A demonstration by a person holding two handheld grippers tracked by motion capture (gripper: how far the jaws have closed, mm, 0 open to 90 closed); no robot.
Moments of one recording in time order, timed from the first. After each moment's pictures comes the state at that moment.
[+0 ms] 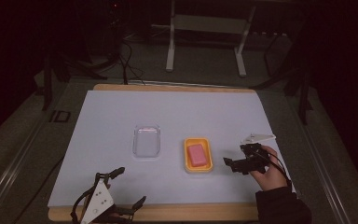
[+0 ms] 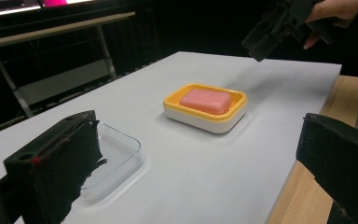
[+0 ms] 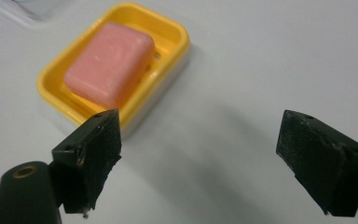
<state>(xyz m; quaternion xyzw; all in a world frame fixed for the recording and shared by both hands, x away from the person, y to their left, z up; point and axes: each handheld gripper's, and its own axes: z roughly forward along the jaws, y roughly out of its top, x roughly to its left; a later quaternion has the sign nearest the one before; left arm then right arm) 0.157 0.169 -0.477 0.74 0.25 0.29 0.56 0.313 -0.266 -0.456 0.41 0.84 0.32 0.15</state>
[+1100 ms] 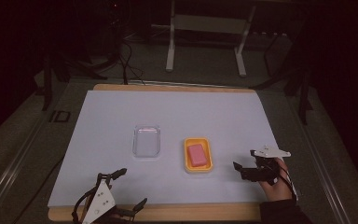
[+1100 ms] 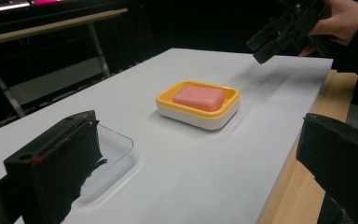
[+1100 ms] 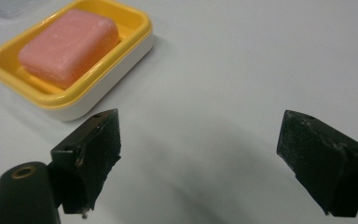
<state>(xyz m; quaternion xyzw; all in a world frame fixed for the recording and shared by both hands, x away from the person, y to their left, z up) 0.157 0.167 -0.477 0.75 0.24 0.28 0.55 0.295 -0.305 -0.489 0.41 0.80 0.38 0.21</state>
